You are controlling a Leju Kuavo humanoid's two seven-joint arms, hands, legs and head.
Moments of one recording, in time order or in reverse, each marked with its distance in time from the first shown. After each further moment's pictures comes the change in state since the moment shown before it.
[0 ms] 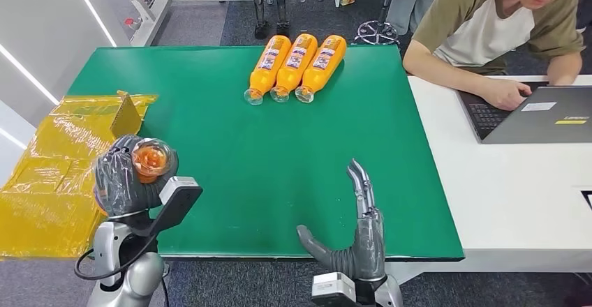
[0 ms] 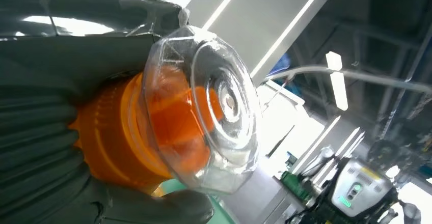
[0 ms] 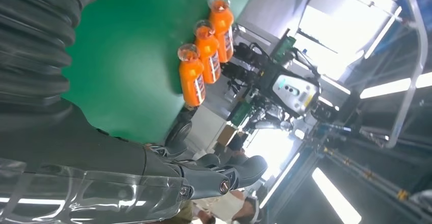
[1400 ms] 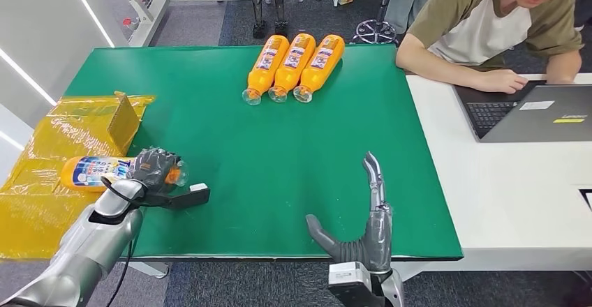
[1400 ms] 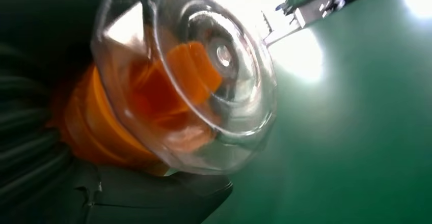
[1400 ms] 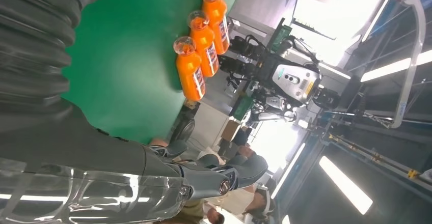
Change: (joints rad) left arm -0.462 0.219 -0.117 0.972 -0.293 -0.315 -0.198; right arm -0.014 0.029 -0.044 0.008 -0.090 0.021 -0.062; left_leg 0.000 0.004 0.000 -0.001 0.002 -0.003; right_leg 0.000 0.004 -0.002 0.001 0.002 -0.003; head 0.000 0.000
